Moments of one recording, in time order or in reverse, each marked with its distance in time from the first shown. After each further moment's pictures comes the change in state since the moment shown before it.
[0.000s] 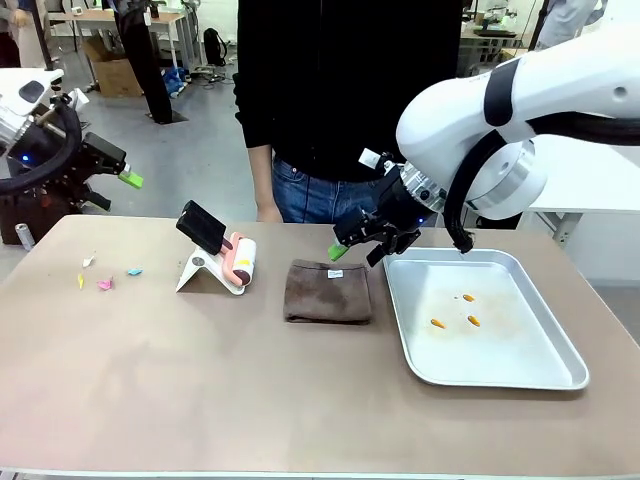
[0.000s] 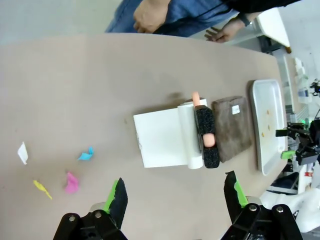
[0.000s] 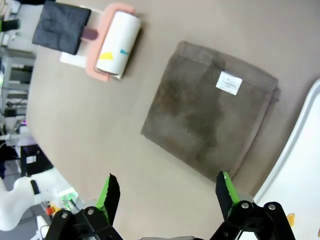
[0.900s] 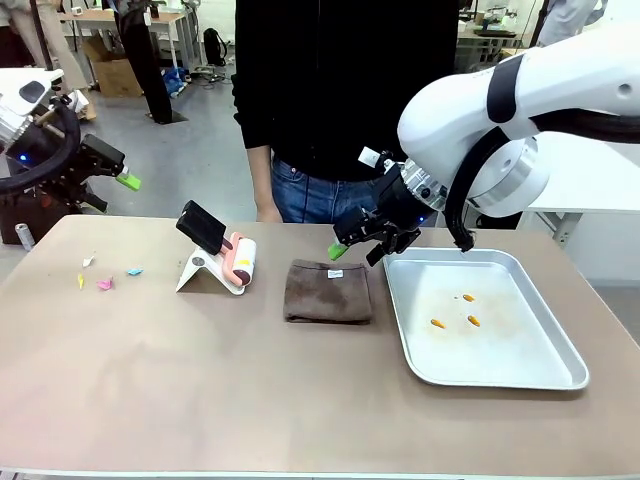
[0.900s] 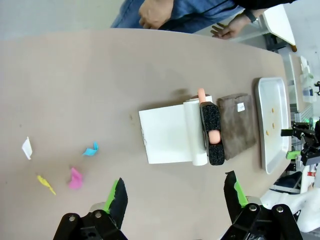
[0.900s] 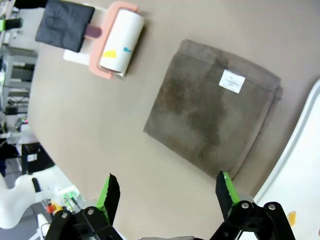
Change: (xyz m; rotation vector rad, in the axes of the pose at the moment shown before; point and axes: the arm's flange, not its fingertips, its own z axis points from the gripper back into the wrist) left arm 0.000 0.000 0.001 0.021 0.014 0.004; right arm -0.001 0.002 0.002 0.006 0.007 0.003
